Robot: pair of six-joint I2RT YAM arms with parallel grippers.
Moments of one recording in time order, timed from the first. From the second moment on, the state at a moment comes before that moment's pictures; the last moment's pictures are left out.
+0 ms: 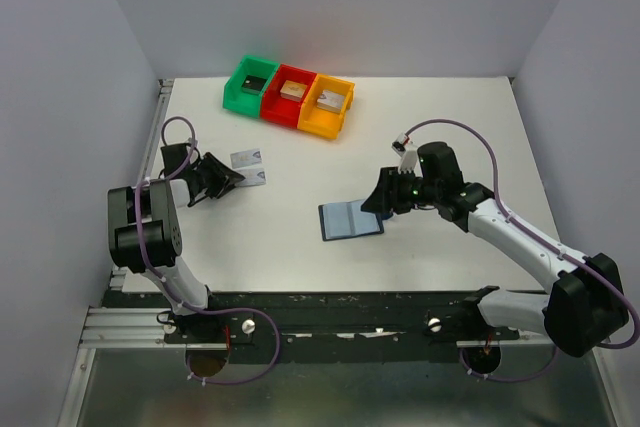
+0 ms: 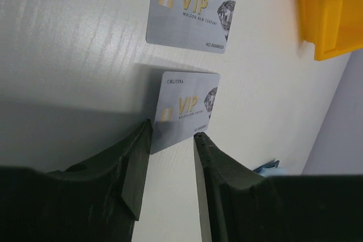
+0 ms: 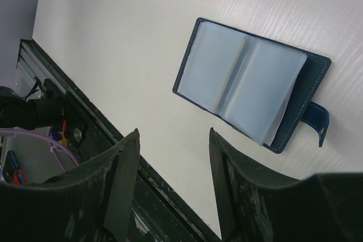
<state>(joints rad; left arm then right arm) 0.22 1.73 0.76 0.16 0.60 -0.70 0.49 1.22 0.80 -0.25 -0.47 0.42</state>
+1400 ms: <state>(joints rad) -0.34 1.15 0.53 0.01 0.16 -0.87 0.44 1.43 0.77 -0.36 -0.08 0.50</state>
